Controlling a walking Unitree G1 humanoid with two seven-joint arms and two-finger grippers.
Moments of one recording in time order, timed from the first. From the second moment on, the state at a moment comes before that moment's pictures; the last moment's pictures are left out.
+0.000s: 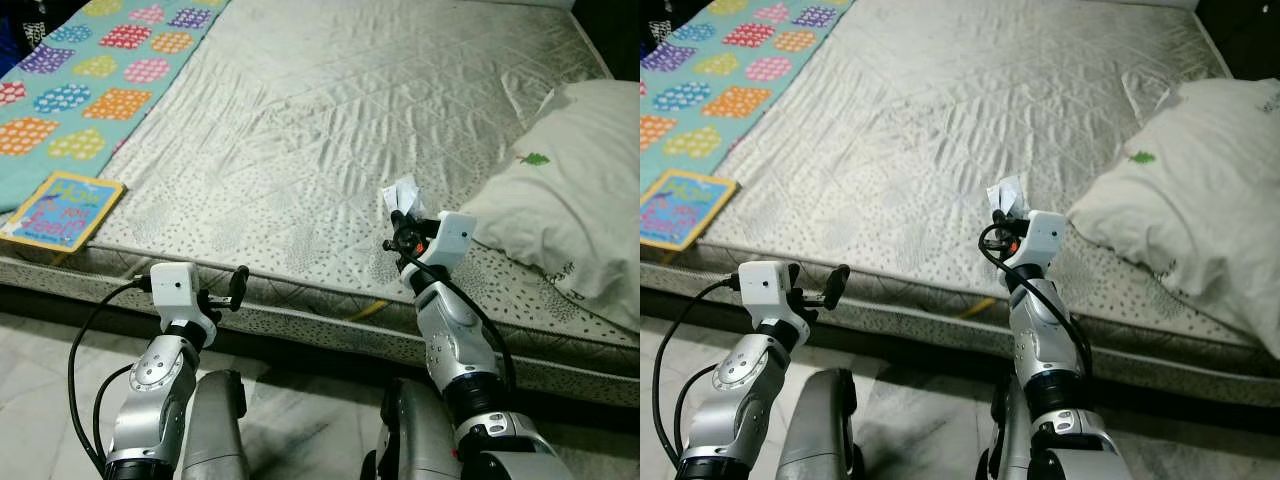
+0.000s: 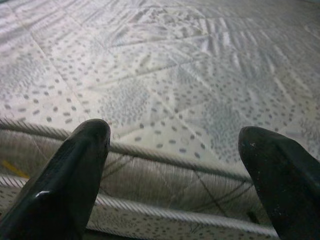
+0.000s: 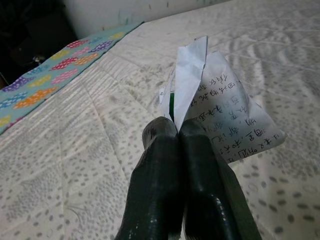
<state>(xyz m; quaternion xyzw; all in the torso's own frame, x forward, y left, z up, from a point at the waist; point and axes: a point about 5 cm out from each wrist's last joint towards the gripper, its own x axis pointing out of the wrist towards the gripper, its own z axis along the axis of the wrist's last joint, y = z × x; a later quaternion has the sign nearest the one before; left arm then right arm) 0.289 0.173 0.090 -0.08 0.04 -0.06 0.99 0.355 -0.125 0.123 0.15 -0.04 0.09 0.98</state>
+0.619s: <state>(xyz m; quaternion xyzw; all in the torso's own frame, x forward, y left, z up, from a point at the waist) 0.294 0.164 0.091 -0.08 0.03 -0.07 0.99 0.353 -0.129 0.123 0.14 -0.04 0.09 0.98</state>
